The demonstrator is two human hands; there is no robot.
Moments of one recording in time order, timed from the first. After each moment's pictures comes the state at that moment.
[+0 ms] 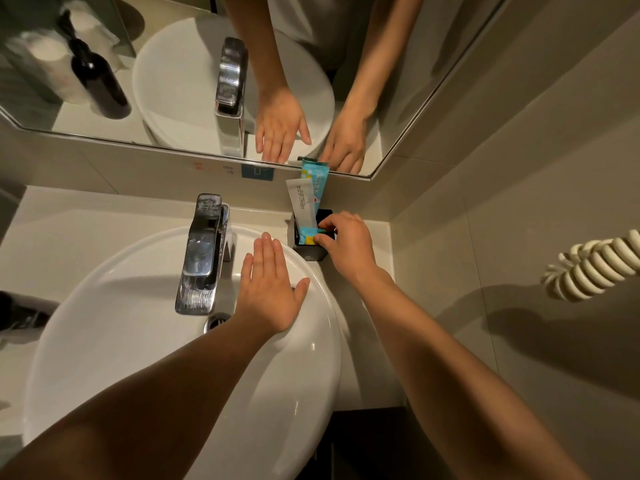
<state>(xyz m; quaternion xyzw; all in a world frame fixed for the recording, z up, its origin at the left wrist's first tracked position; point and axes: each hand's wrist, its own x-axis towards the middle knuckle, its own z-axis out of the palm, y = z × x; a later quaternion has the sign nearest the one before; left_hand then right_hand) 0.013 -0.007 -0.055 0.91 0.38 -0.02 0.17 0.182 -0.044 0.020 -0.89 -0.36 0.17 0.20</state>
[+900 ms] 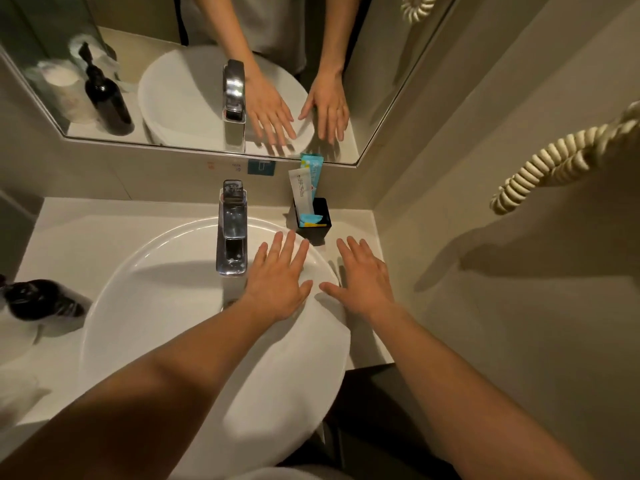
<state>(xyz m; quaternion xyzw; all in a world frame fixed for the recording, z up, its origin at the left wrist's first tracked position) -0.029 -0.003 -0.011 0.97 0.19 -0.07 0.13 0.091 -0.143 0.040 -0.92 -0.35 0.15 -0.02</state>
